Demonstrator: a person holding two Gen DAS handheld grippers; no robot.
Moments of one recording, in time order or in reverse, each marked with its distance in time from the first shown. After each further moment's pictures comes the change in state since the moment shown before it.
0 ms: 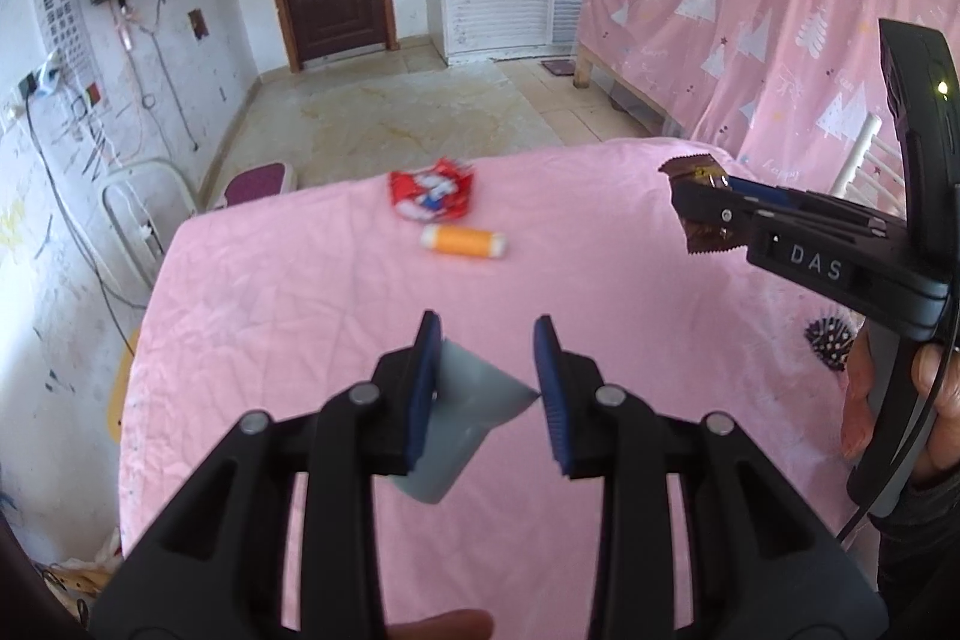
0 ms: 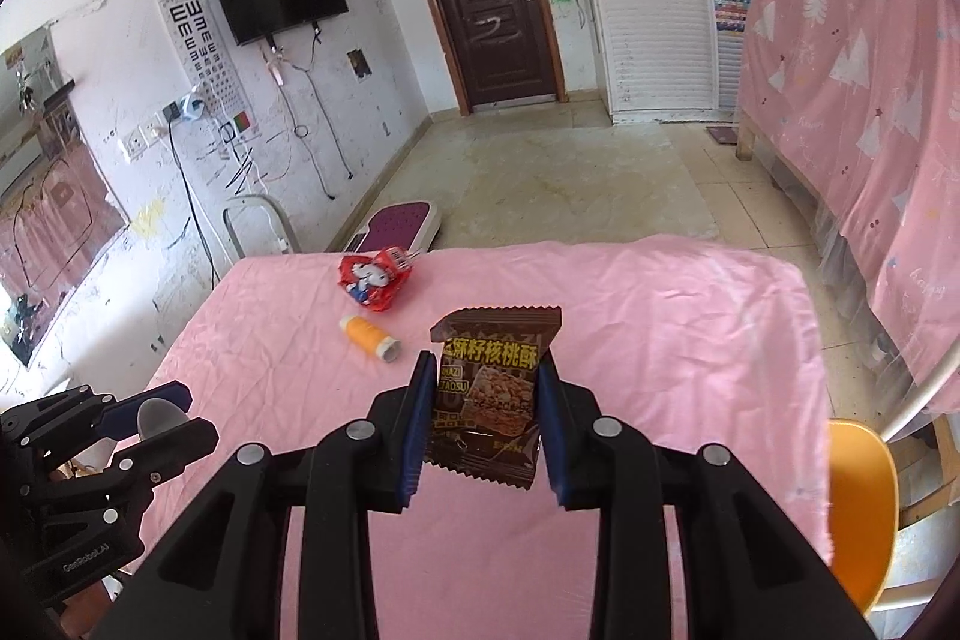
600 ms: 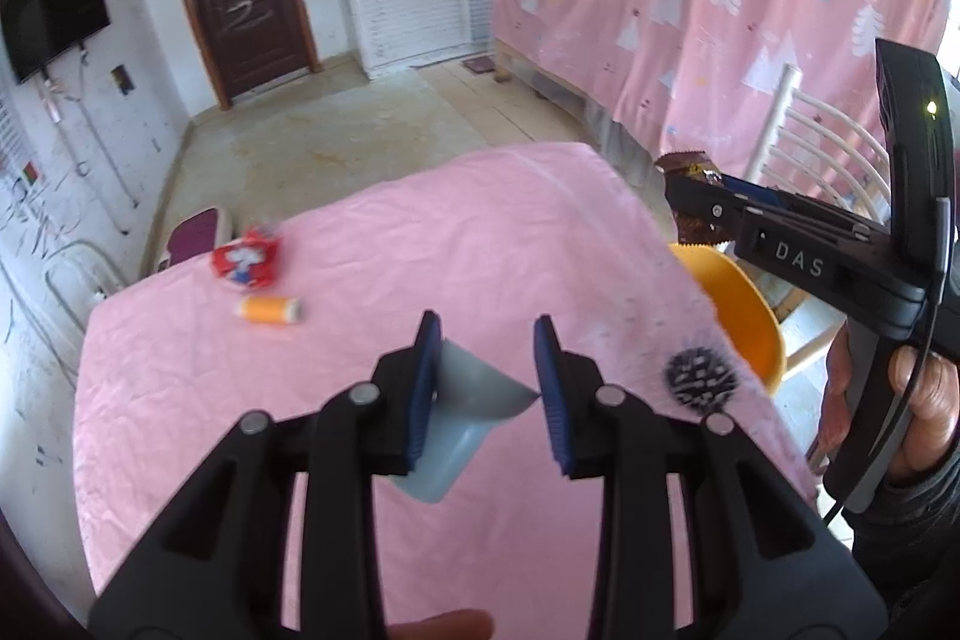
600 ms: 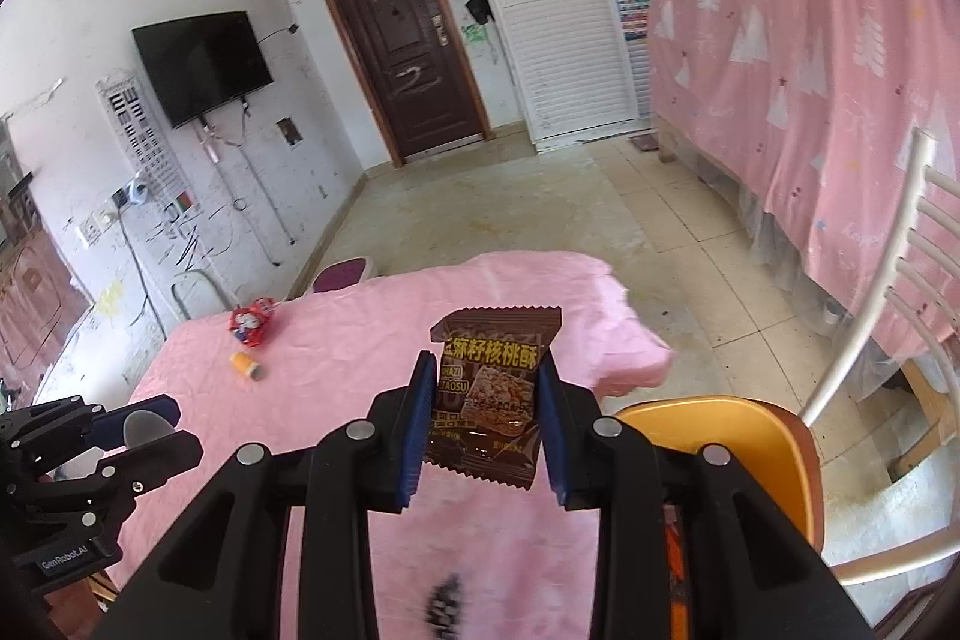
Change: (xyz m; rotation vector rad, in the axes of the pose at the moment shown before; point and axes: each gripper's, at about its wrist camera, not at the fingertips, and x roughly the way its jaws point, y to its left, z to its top) left arm 0.014 -0.130 0.031 0.157 0.010 -0.101; right arm -0.080 -0.145 -0.032 0.165 -0.117 -0.098
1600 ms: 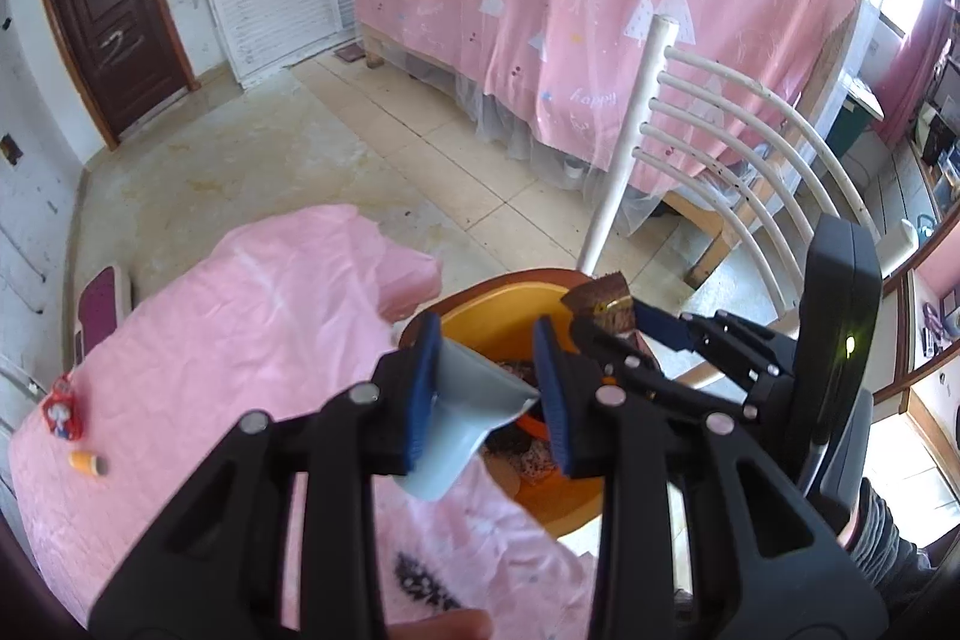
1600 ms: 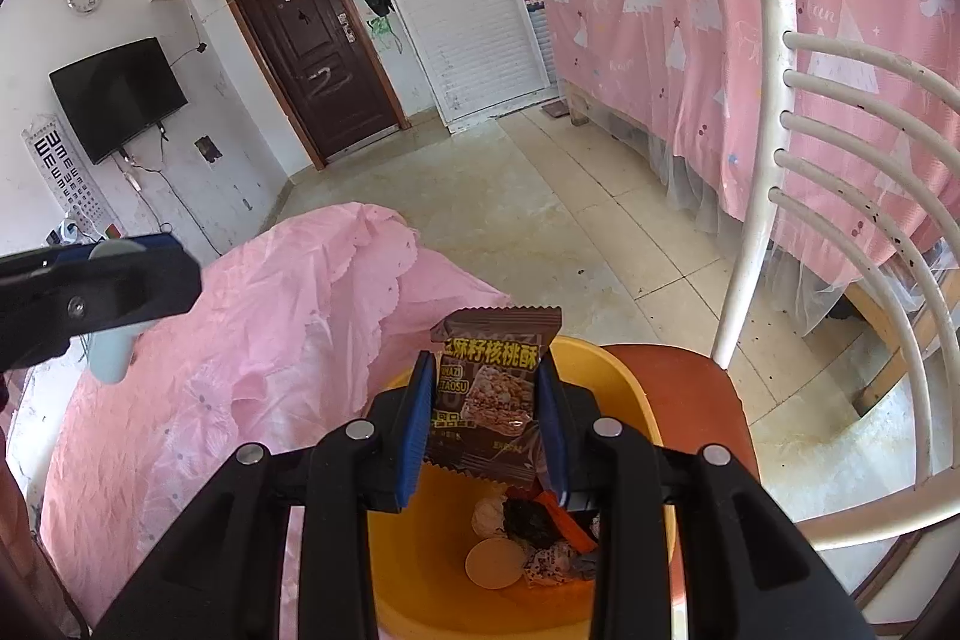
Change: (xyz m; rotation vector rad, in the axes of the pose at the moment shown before) left arm 0.074 -0.153 0.081 0.174 0.082 -0.206; right arm -0.003 -0.131 -0.049 0.129 0.038 -0.135
